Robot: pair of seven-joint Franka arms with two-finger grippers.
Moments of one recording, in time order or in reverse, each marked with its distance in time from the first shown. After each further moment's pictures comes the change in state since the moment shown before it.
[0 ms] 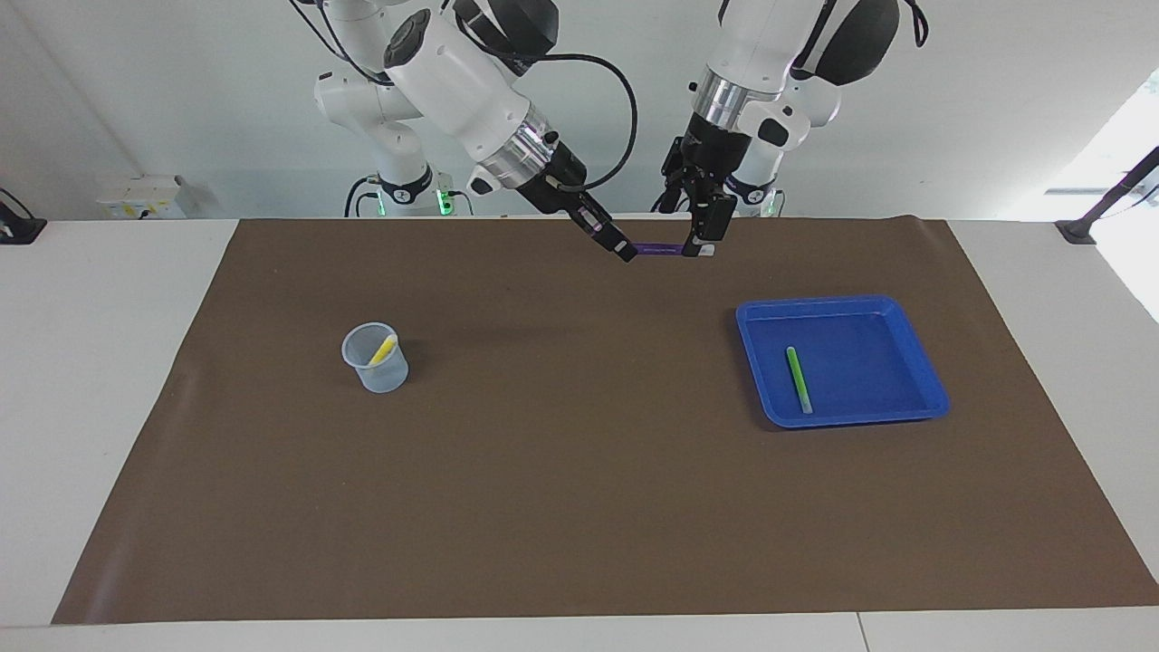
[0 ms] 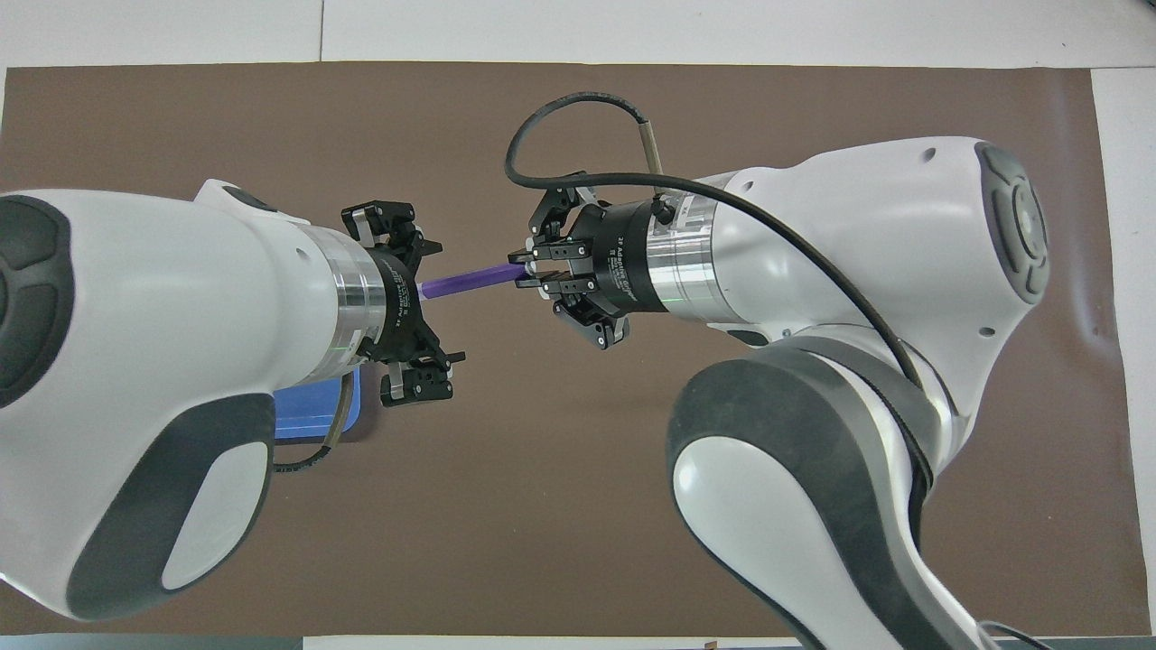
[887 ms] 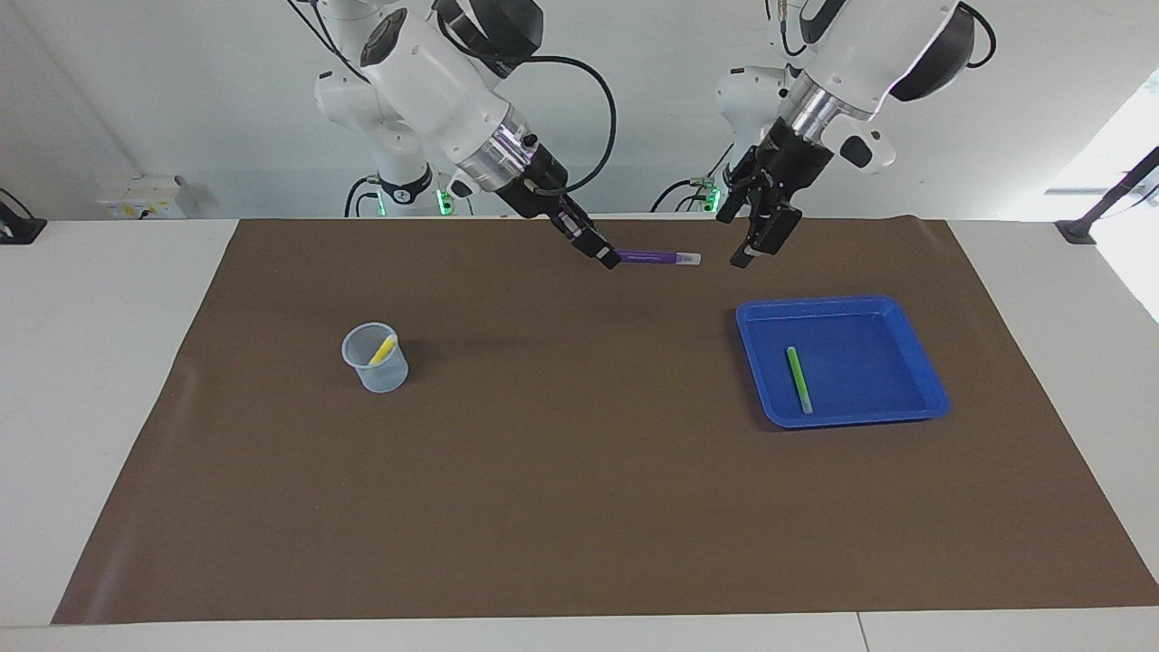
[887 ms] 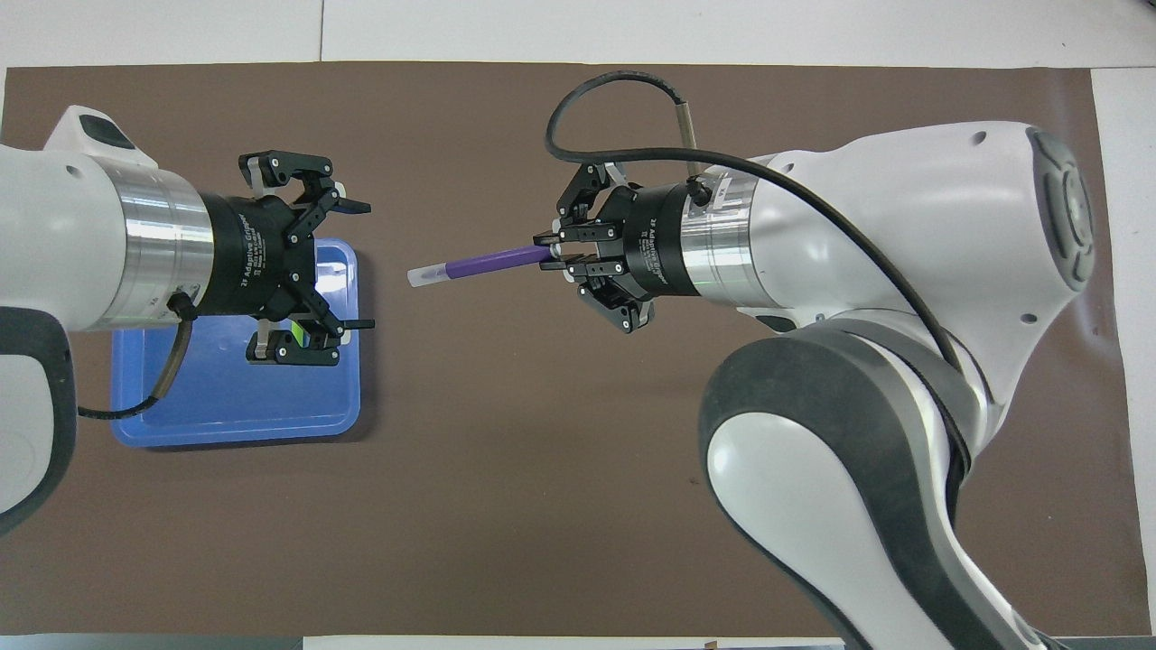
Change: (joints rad) left arm 0.048 -0.022 0.116 0.037 -0.166 -0.039 0.341; right arm -0.030 -0.005 0.000 -0.002 -0.001 0.000 -0.007
